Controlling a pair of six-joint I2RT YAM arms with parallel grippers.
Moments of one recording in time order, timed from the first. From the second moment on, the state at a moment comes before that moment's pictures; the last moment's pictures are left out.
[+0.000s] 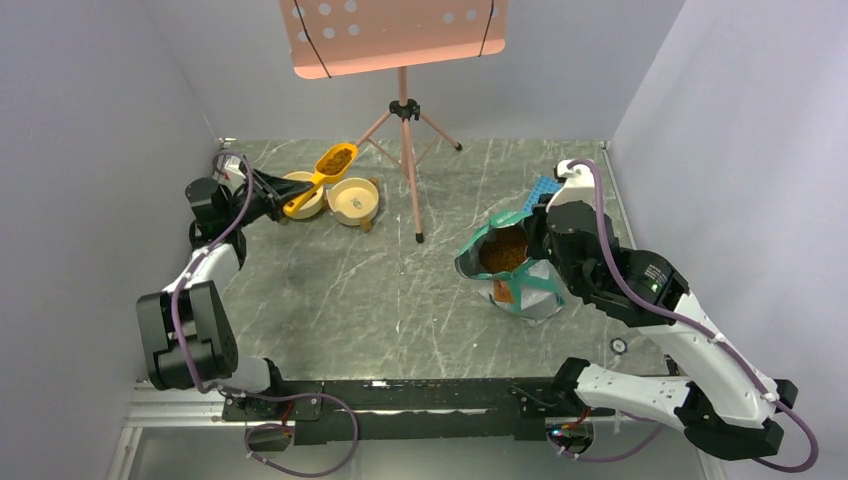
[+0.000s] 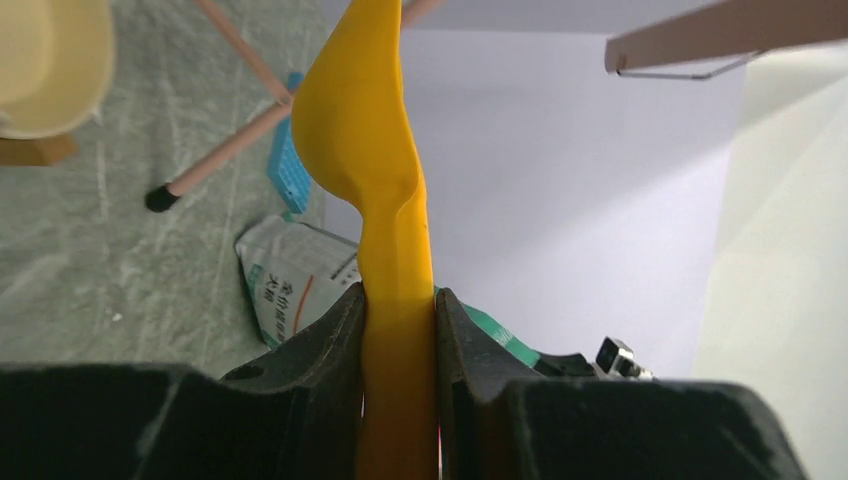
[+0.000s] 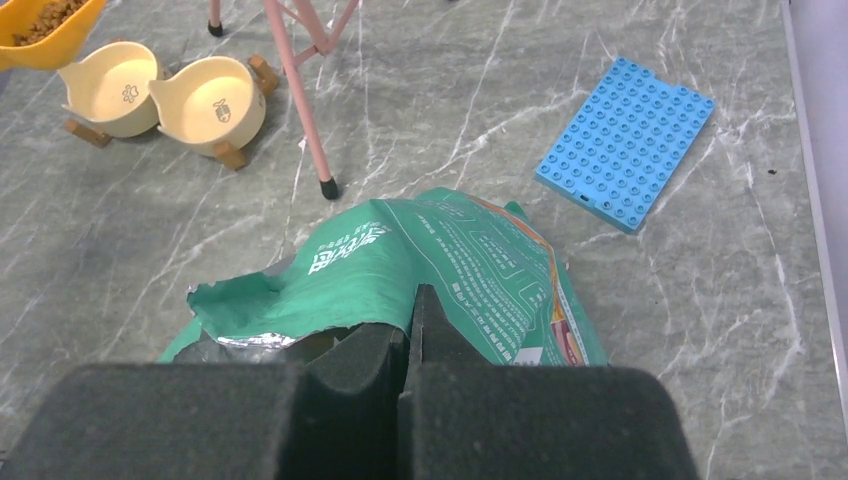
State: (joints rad) left arm 0.23 1.40 0.76 0.59 1.05 -1.48; right arm 0.88 0.93 1.38 -0.94 0.67 0.46
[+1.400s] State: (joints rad) left arm 0.13 1.88 1.55 -0.75 0.69 -0.66; right arm 0.88 0.94 1.41 -0.94 0.65 0.40
